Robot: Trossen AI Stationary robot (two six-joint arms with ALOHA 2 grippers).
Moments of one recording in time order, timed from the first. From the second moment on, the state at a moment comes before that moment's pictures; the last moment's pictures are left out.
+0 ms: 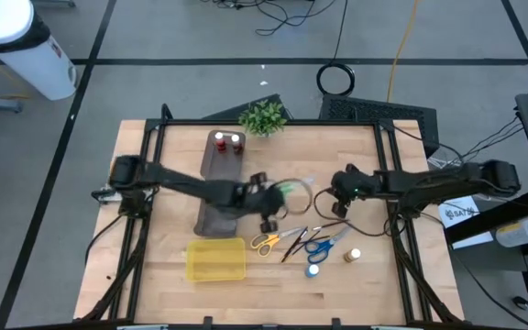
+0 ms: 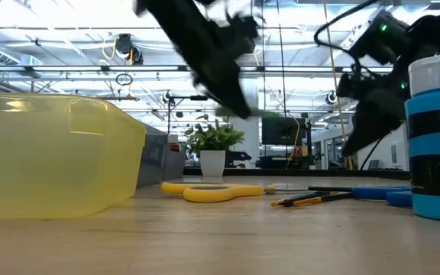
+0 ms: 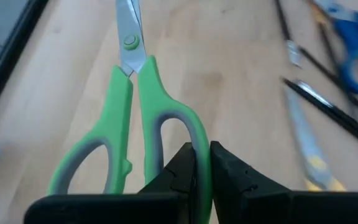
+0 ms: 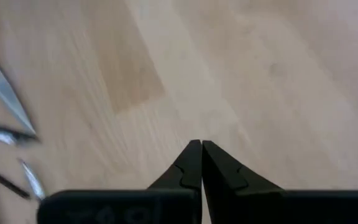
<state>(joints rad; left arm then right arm) -0.13 1.85 1.34 -0.37 -0.38 -0.12 -0.10 0.97 0.36 -0.20 0.15 0.26</state>
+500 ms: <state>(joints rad) -0.49 1.41 0.92 -0.75 -0.69 -1.19 -0.08 0.86 0.36 -0.19 0.19 0.30</state>
